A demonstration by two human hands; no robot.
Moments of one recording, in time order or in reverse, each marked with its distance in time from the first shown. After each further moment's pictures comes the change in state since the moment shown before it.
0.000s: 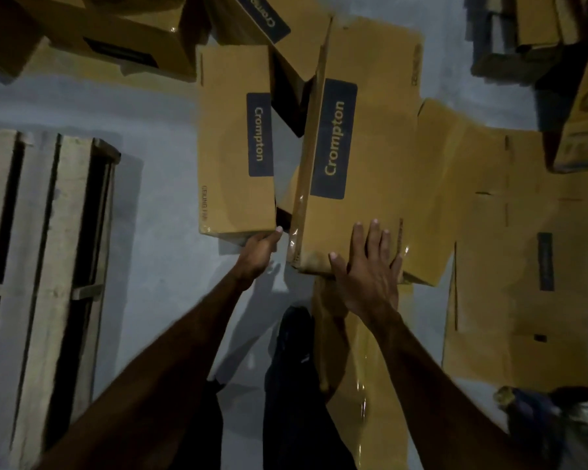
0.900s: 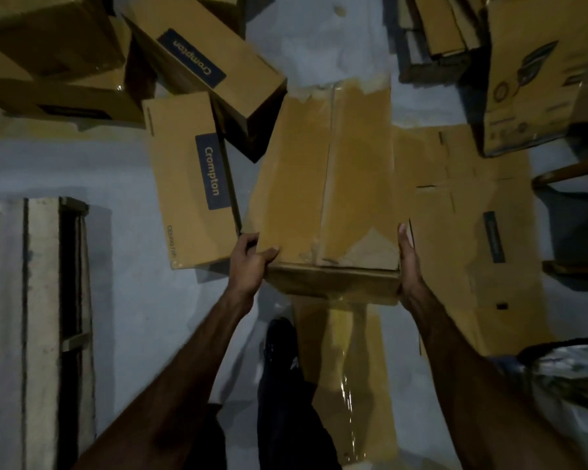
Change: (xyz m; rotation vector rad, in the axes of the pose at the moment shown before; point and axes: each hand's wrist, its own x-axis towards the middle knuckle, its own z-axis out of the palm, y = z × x) left_hand -0.058 0.072 0.056 -0.182 0.056 0.127; right_hand 0.002 0.107 -0.124 1.395 0.061 0.446
